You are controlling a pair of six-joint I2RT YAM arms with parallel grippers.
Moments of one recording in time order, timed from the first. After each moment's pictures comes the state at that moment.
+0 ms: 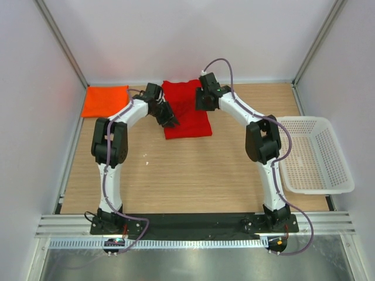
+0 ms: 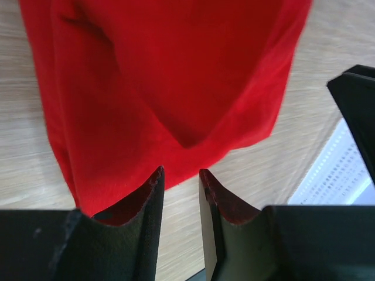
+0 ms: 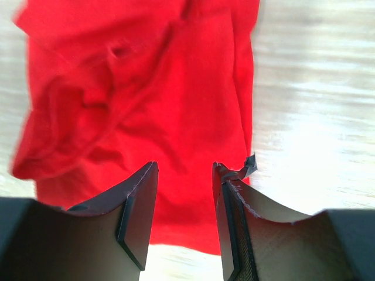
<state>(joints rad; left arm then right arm) -0.29 2.13 1.70 -0.59 0.42 -0.72 0.47 2.27 2.02 -0.58 0.09 0.41</state>
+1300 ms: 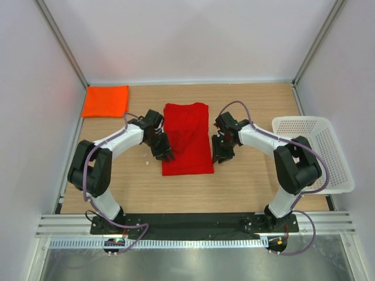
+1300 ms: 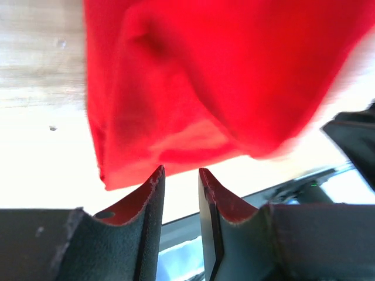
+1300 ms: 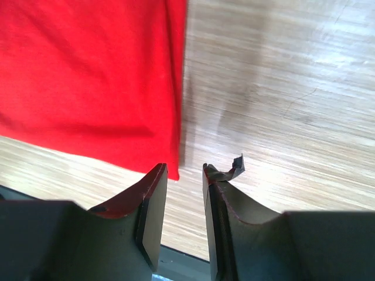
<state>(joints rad) -0.43 1.71 1.10 -0.67 0.35 -0.74 0.50 1.72 1.10 -0.66 -0.20 0.44</state>
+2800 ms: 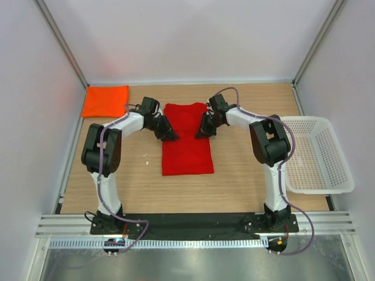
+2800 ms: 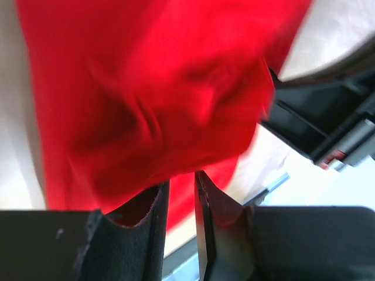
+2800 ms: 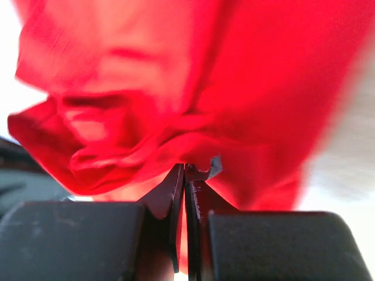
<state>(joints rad) -0.31 1.92 1.31 -0.47 0.53 -0.76 0.43 2.15 1.55 -0.46 -0.45 0.63</state>
